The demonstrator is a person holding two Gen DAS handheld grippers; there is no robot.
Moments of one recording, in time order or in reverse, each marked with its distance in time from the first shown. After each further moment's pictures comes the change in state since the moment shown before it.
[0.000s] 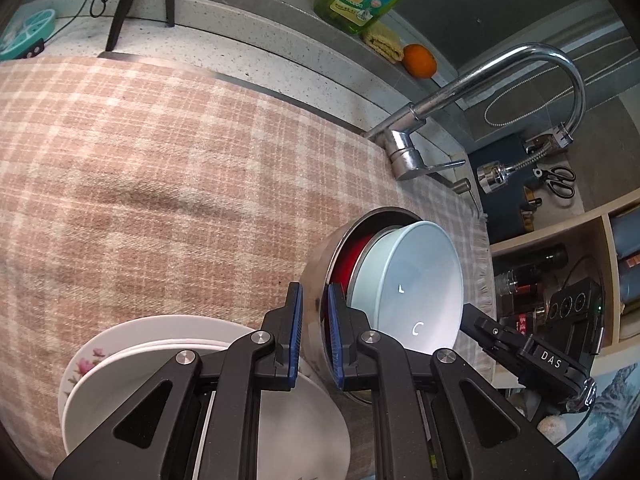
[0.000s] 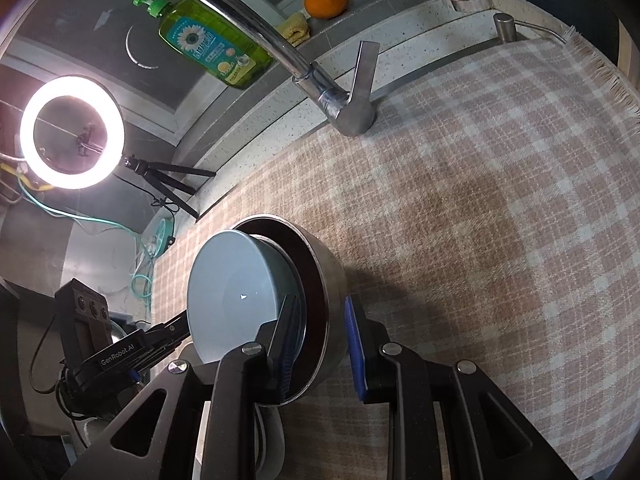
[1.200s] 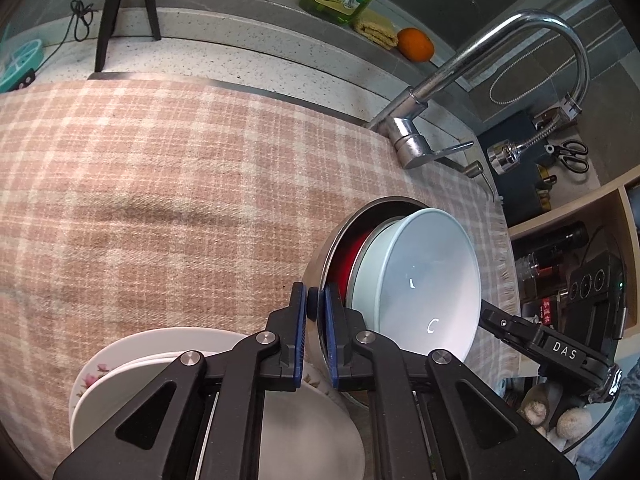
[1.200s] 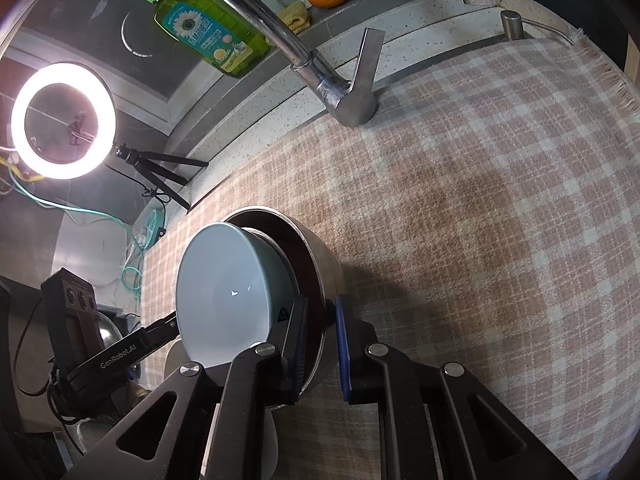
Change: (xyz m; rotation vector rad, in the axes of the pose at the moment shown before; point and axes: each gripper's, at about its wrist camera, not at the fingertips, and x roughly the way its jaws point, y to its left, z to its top) left arm 0.010 -0.013 0.002 0.095 0.013 0.080; right arm 0.011 0.004 0.004 -0.026 0.030 -0.037
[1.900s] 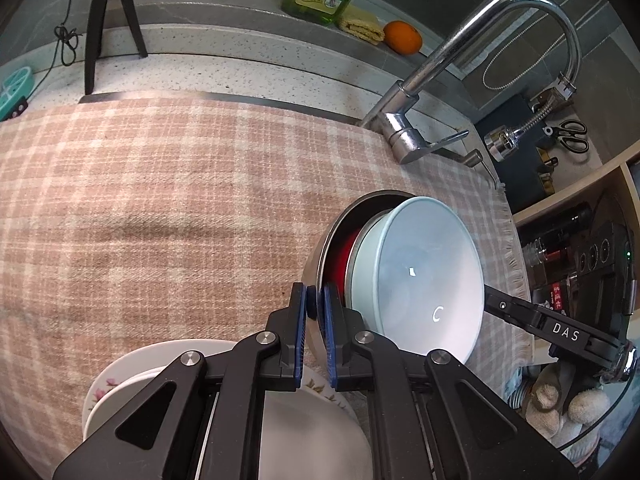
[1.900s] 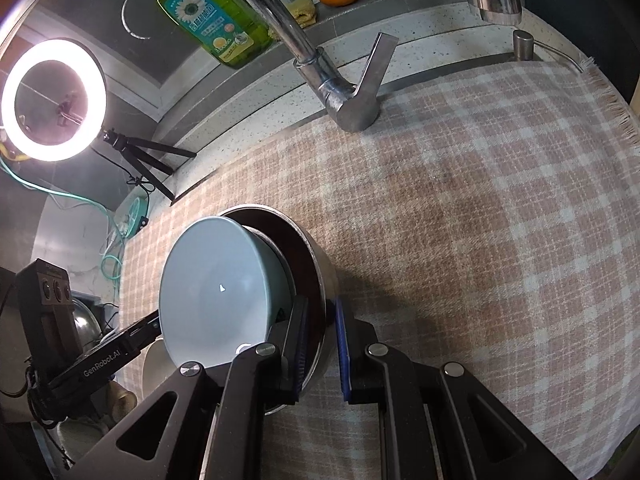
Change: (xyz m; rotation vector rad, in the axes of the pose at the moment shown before) left arm 0.004 -0.006 0.001 0.068 -0.002 0.025; right arm 0.008 0.007 0.009 -0.060 0.011 -0.076
